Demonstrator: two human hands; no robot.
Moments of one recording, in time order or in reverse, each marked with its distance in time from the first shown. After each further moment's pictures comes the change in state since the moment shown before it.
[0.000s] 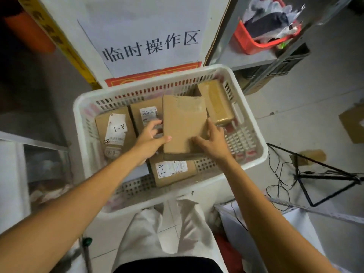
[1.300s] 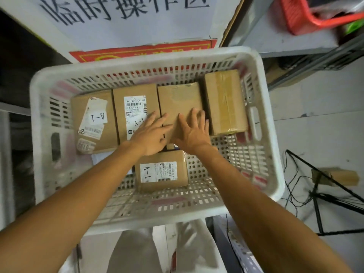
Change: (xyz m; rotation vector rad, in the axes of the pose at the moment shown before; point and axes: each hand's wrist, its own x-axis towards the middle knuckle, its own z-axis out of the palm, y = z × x) left_hand 0.130 -0.049 0.040 1.189 -0.153 0.104; right_hand 0.163 0.056 0.041 -0.934 -0.371 -0.224
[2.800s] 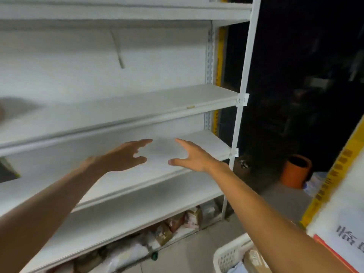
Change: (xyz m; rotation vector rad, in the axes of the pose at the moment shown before) left_hand -0.726 -0.011 -0.061 -0.387 1.061 -1.089; right_hand -0.382 -0.499 -0.108 -0.128 -0.237 -1.529
